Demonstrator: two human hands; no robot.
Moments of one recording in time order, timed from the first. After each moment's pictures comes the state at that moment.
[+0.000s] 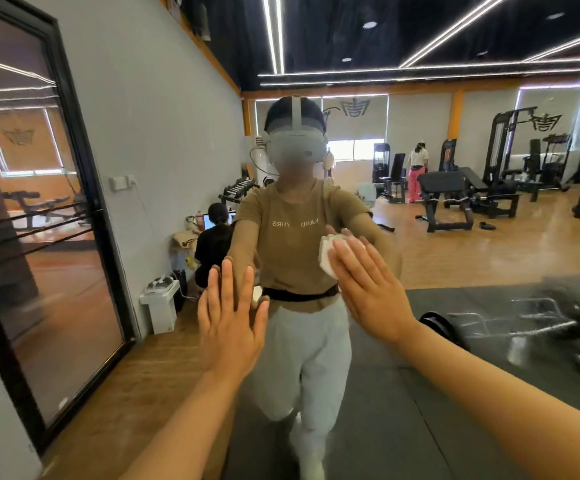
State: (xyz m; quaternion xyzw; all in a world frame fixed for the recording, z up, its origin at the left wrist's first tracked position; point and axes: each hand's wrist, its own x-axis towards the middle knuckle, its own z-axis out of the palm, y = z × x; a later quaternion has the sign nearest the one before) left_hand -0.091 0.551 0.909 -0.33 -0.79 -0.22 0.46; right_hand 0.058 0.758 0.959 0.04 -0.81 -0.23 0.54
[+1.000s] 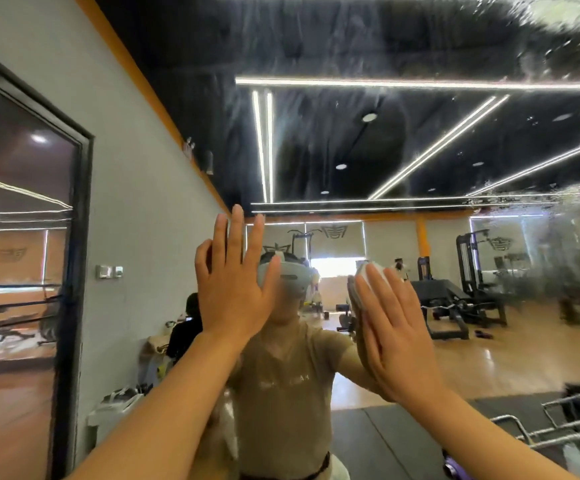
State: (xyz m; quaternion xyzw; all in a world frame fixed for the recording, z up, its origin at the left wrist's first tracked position) left_hand -0.134 0.575 0.899 -0.34 -0.67 -0.26 0.61; right_hand 0.034 0.743 0.820 -0.03 -0.72 -0.19 0.67
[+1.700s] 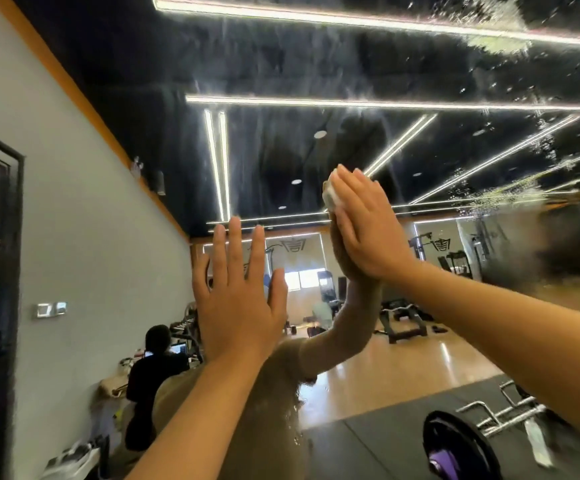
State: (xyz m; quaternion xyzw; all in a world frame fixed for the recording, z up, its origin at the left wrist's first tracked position) left_hand -0.143 0.579 0.894 -0.37 -0.59 -0.31 0.65; right_hand 0.015 0.728 0.960 -0.07 -0.73 -0.14 0.66
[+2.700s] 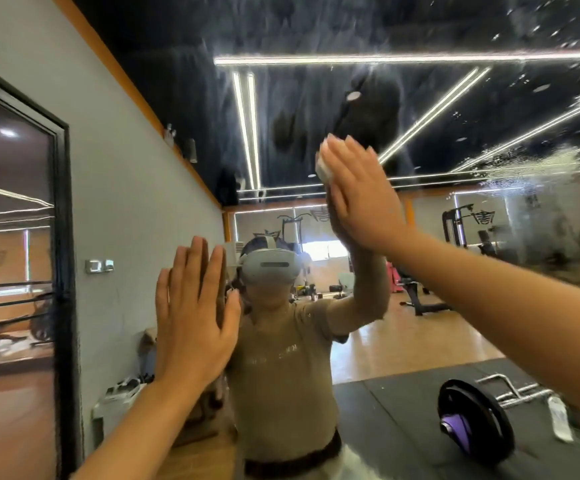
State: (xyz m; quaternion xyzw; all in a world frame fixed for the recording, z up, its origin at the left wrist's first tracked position) left_hand -0.159 0.512 0.822 -0.41 -0.66 -0.30 0.56; right_hand 0.014 0.717 0.951 -0.05 -0.75 -0.18 0.63
